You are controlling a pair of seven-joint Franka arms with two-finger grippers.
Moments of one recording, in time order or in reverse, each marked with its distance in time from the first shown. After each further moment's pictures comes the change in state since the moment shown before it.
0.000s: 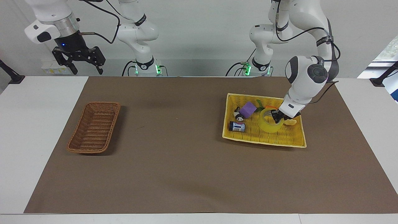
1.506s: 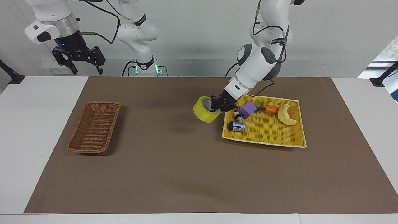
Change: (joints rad) left arm -0.351 0.021 -0.042 0.043 -0.585 0.316 -0.095; right arm 0.002 0.000 0.000 0.000 0.000 -0.005 0.000
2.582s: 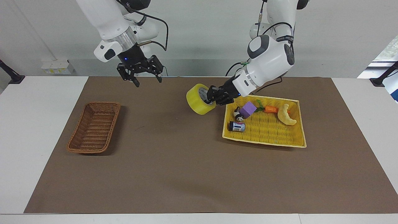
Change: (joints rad) left arm 0.075 0.060 -0.050 0.259 -0.194 -0.238 0.008; right arm 0.241 0.042 0.013 -0.088 0.376 0.212 0.304
